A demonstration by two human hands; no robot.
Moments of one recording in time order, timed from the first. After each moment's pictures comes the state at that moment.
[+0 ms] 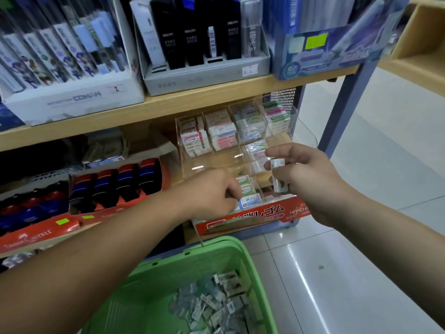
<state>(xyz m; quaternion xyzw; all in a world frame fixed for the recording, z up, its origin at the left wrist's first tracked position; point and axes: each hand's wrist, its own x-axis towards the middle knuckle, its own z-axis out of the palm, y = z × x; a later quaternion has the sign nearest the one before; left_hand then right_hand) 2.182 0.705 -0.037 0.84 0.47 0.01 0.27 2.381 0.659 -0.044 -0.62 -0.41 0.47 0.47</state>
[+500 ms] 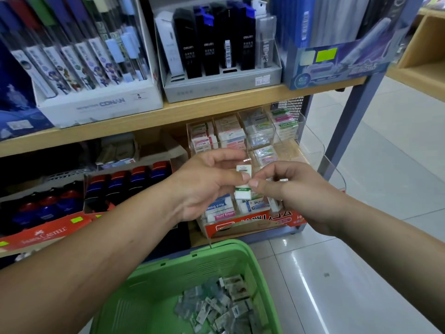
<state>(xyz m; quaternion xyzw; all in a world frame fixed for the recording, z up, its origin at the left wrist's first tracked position) 2.170 0.696 -0.014 0.48 0.47 0.31 0.67 2.360 0.652 -0.037 -0.57 -0.48 0.54 0.38</state>
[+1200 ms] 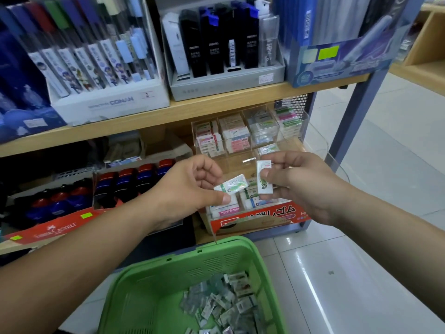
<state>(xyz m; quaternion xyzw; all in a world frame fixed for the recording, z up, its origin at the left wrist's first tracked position) 2.123 0.677 -0.016 0.65 0.54 0.25 0.47 2.363 0.662 -0.041 -0.54 -0.39 0.59 0.45</state>
